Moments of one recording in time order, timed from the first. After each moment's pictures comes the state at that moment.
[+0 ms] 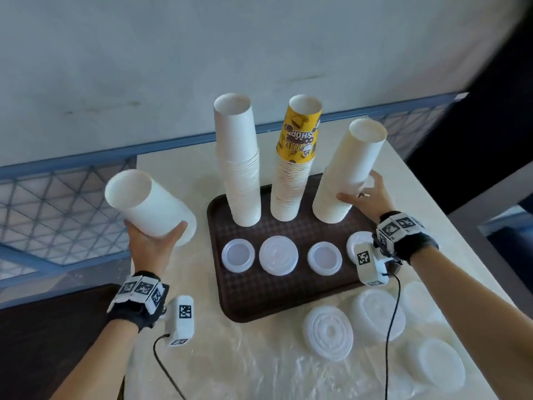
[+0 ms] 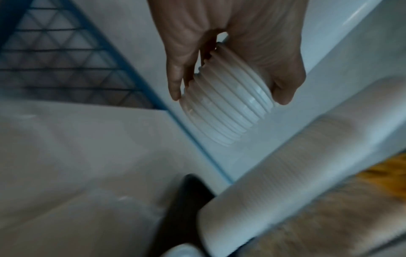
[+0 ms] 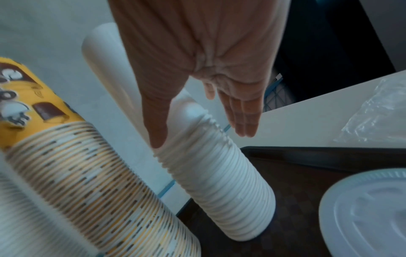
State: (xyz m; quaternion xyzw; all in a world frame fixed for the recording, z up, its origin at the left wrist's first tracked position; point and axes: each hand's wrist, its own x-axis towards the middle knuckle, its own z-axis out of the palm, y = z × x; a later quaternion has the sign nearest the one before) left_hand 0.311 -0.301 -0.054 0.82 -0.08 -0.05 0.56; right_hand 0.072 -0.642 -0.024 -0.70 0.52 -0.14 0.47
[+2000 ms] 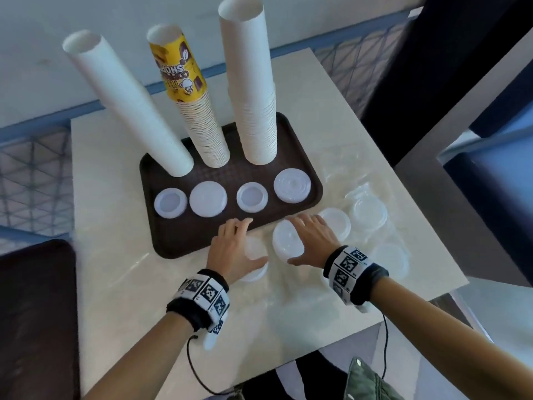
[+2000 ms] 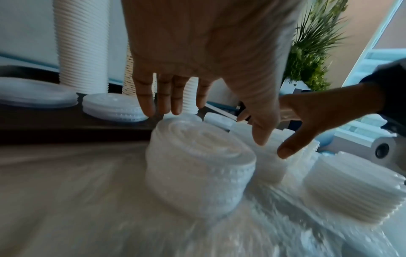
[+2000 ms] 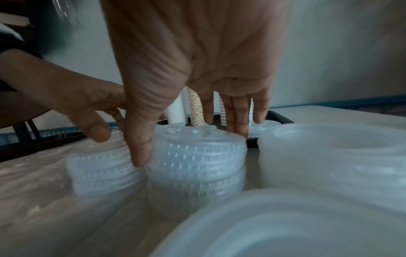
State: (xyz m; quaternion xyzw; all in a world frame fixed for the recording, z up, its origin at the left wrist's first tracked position) left_hand 0.028 -0.399 -0.057 0.85 -0.47 -0.21 0.09; right_hand -0.110 -0.544 -0.062 -0.93 0.27 0.15 0.21
